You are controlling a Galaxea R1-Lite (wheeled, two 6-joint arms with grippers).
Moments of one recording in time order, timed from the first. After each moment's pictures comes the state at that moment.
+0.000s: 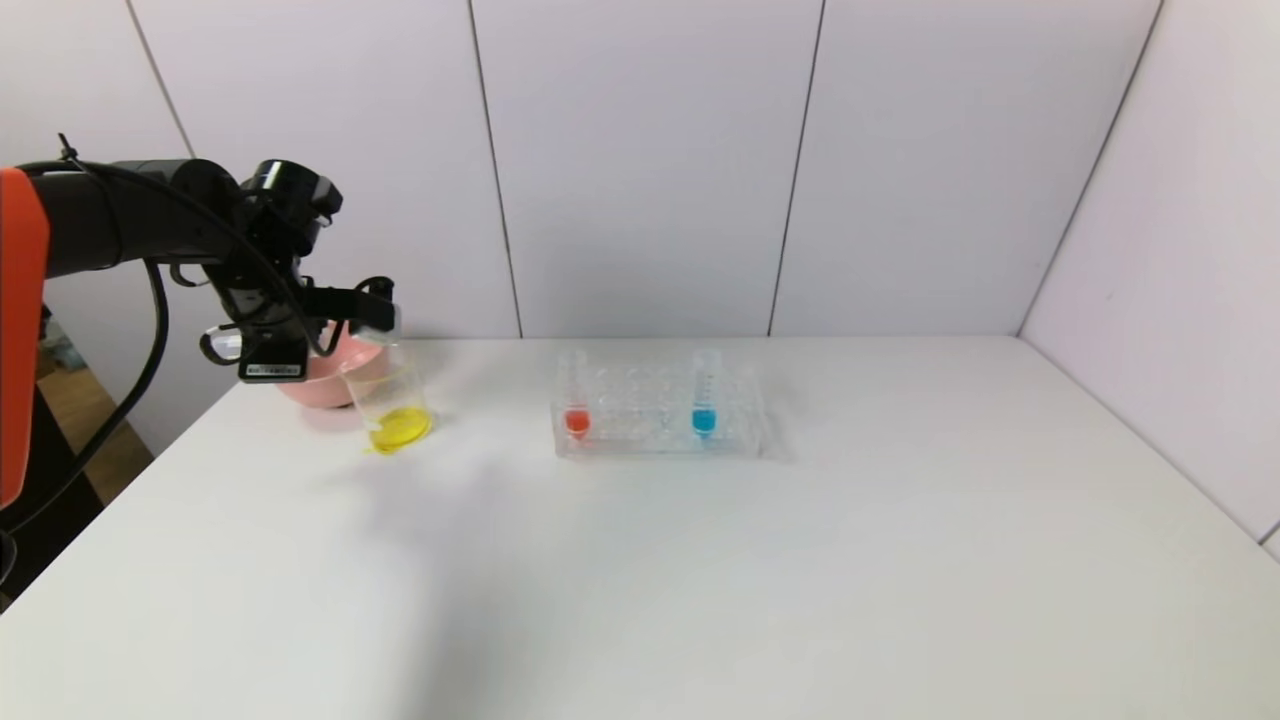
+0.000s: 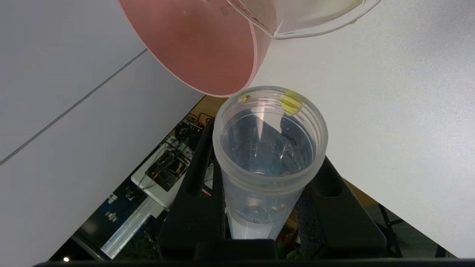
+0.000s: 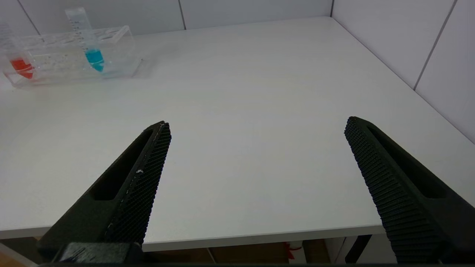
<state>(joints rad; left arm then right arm) -0.01 2.16 -2.01 0.76 0.42 1.36 0.00 0.00 0.00 0.00 -0.04 0.10</state>
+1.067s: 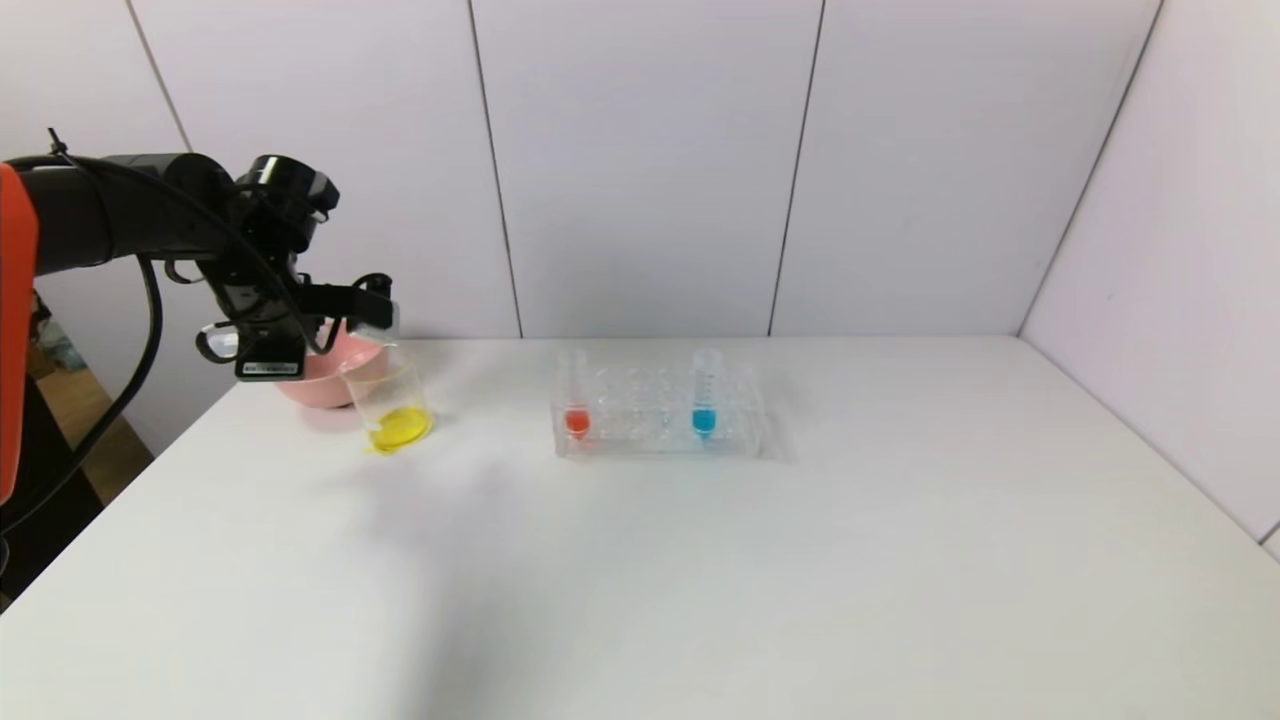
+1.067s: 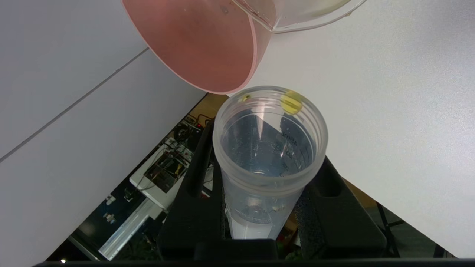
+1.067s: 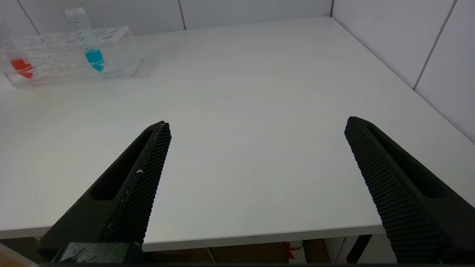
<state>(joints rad) -0.01 2.14 -2.00 0.77 0.40 1.35 0.00 0.00 0.00 0.00 -0.04 0.10</state>
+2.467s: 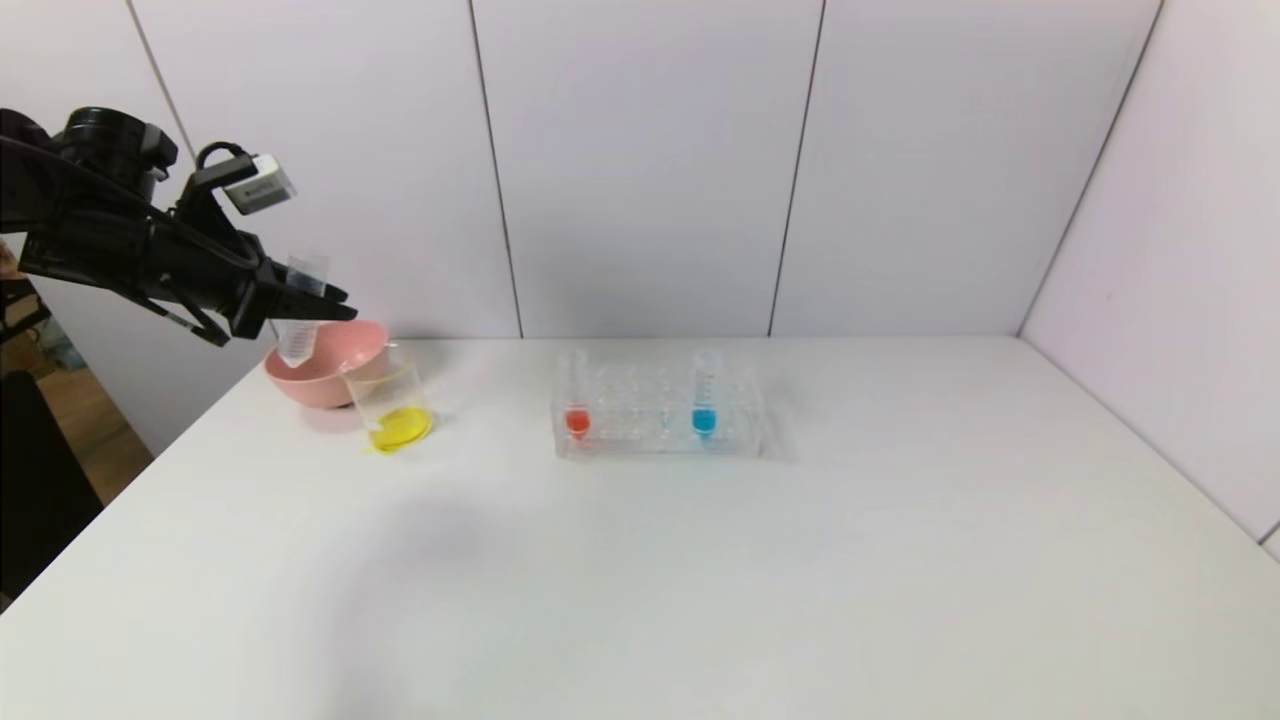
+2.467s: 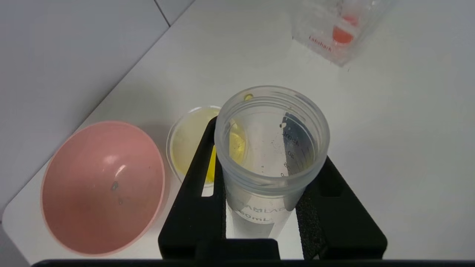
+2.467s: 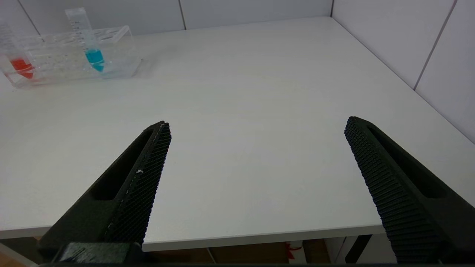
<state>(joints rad) 0.22 2.03 -1.98 0.73 -0.83 0.83 0.00 0.00 0.00 0.00 -0.04 0.10</state>
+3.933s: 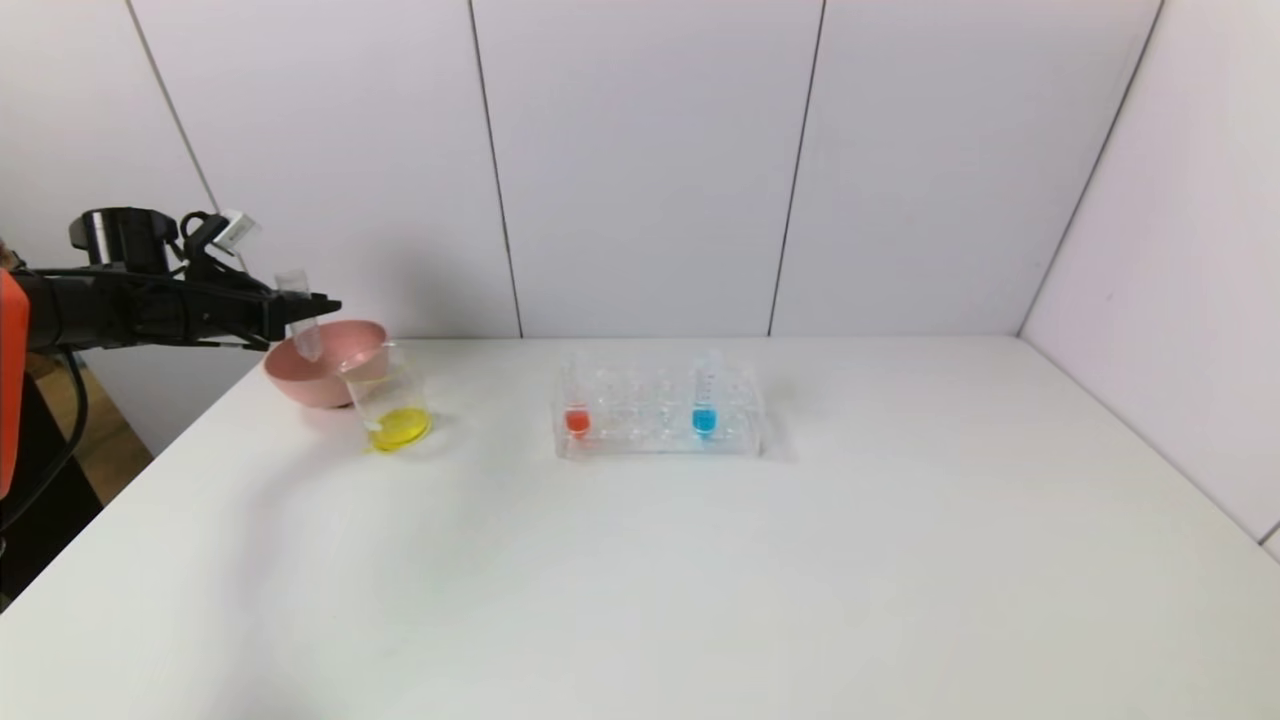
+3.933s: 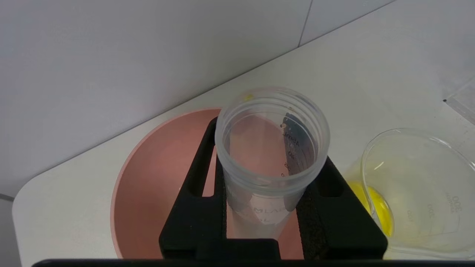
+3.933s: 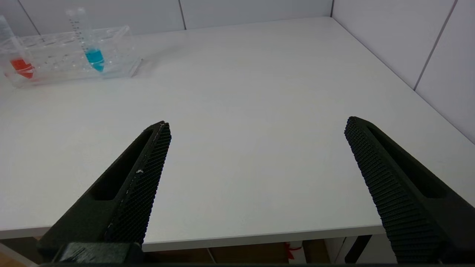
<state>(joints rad) 0.36 2.37 -1.97 0.02 -0.90 0.36 0.00 0.00 0.00 0.00 -0.04 0.10</state>
